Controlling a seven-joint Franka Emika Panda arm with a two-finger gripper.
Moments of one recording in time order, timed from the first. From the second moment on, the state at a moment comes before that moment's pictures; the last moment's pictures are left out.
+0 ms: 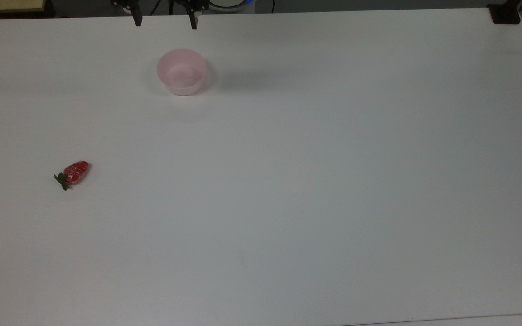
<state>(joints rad) 0.11 -0.01 -0.19 -1.63 0.00 1.66 -0.04</state>
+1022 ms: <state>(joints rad) -0.11 0.21 -0.22 -1.63 0.00 2.06 -0.14</state>
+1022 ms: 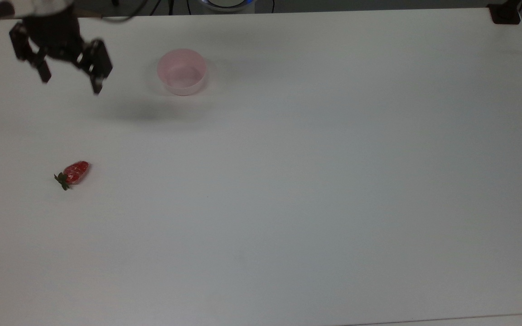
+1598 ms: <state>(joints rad) -0.16 0.47 -0.22 -1.62 0.00 2.34 0.06</state>
